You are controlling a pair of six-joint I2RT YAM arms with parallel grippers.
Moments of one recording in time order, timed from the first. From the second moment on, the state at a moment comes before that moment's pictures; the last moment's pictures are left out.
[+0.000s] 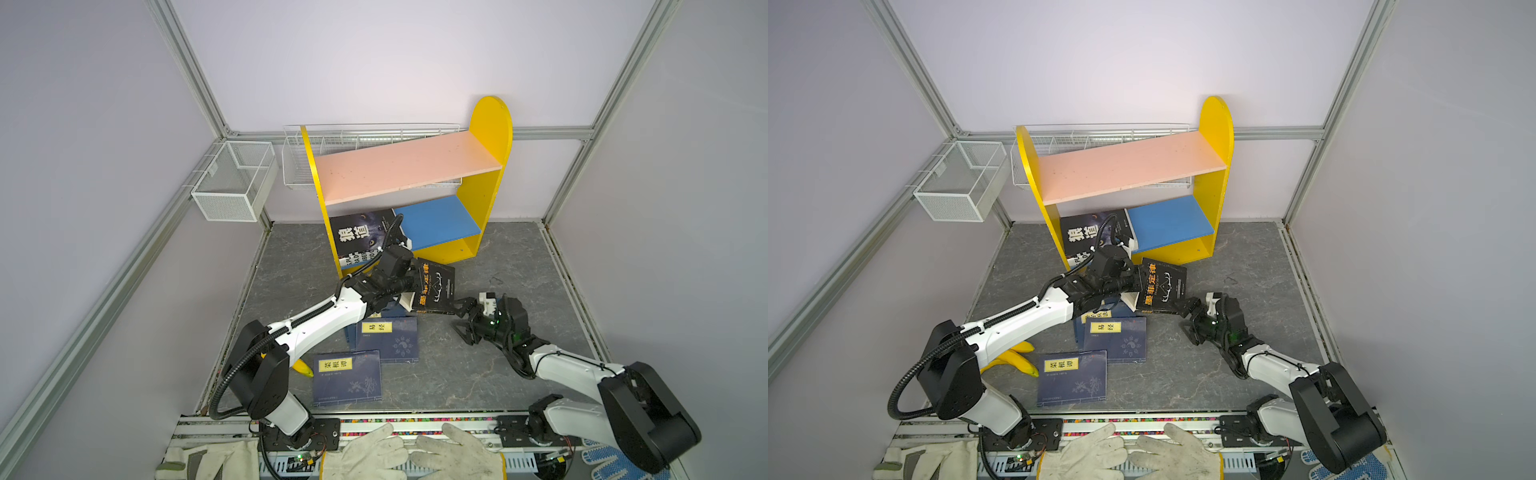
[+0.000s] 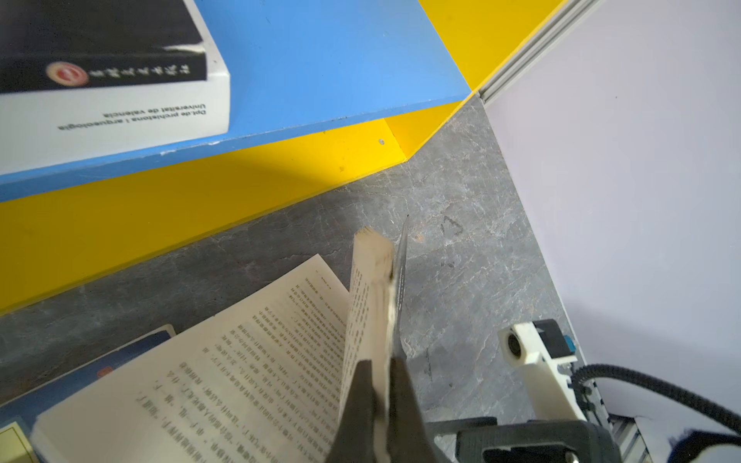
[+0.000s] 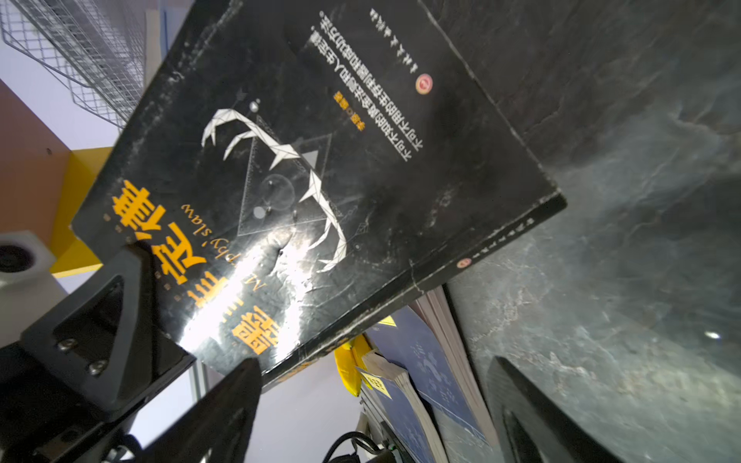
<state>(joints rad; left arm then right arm) -0.81 1.58 1.22 -0.20 -0.03 -0.65 0.44 1.24 0.33 0.50 -0.46 1.44</state>
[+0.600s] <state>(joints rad) -0.80 1.51 1.06 -0.13 -0.09 -0.78 0.50 1.89 0.38 1.21 -0.36 1.64</state>
